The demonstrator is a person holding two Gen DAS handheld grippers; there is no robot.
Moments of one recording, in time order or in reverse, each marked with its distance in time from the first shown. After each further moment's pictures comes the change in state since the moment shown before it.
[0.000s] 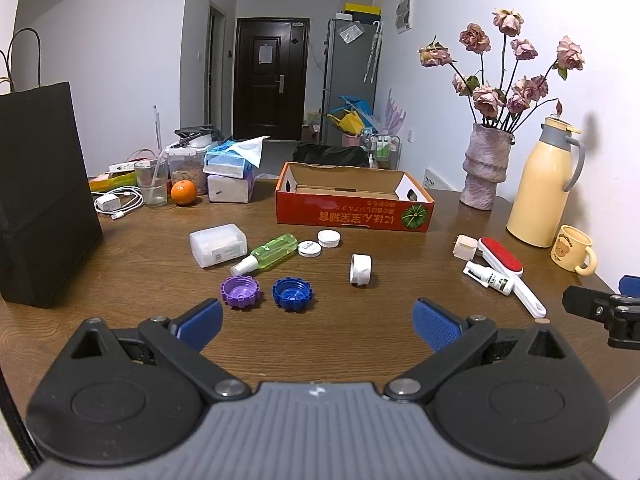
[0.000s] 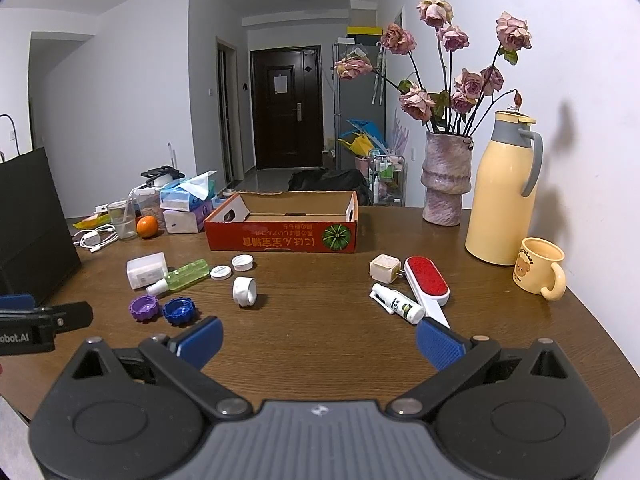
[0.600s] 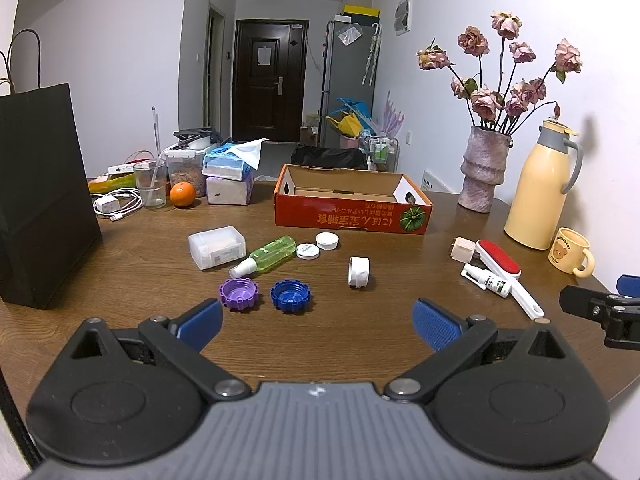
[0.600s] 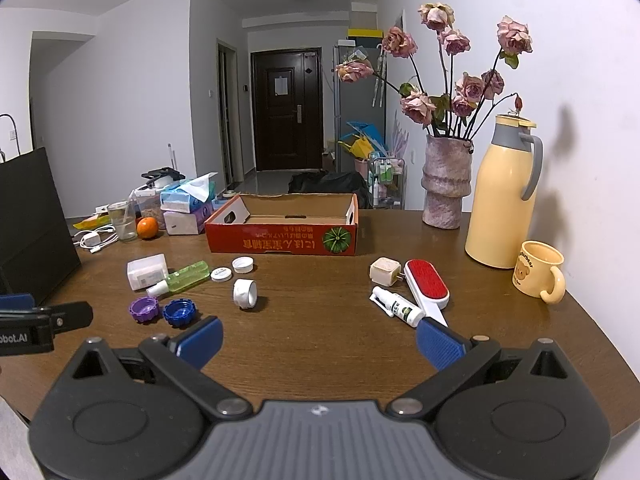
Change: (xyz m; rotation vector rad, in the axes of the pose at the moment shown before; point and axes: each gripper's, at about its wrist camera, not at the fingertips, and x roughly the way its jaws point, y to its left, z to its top) left arm -0.003 -0.001 0.002 -0.002 -0.005 -0.010; right arm -0.003 0.000 0.003 -0.005 -0.007 -0.003
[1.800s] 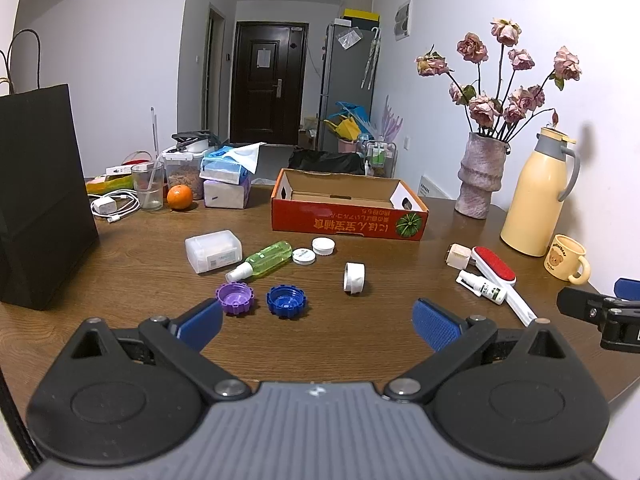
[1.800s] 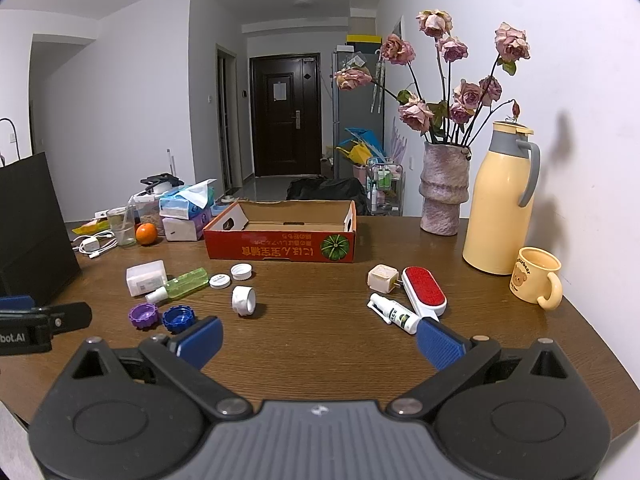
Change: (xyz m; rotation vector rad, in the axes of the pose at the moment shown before) left arm -0.003 0.004 0.003 -0.010 -0.016 -0.012; right arm -0.003 0.004 0.002 -0.003 -0.018 -0.009
